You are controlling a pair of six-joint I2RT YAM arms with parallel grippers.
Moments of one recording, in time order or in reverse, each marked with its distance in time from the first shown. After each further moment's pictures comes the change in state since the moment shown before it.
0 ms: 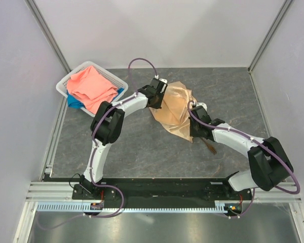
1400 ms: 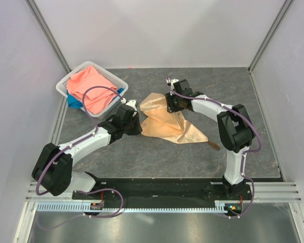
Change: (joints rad) left arm 0.000 -0.928 -0.989 0.180 0.108 -0.335; right arm -0.046 0.529 0.616 0.043 -0.319 -0.309
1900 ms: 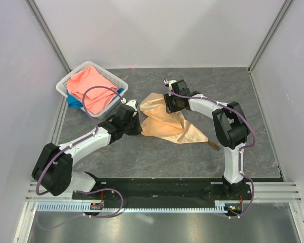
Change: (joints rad) left arm 0.000 0.001 0.000 0.000 0.001 0.000; right arm 0.000 0.090 0.053 0.001 0.003 -0.034
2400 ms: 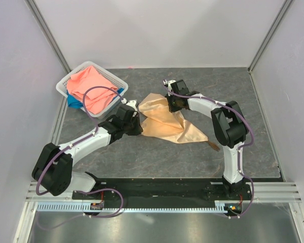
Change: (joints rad) left arm 0.000 0.000 0.000 0.000 0.018 0.000; right arm 0.000 0.030 0.025 -0.004 0.024 -0.030
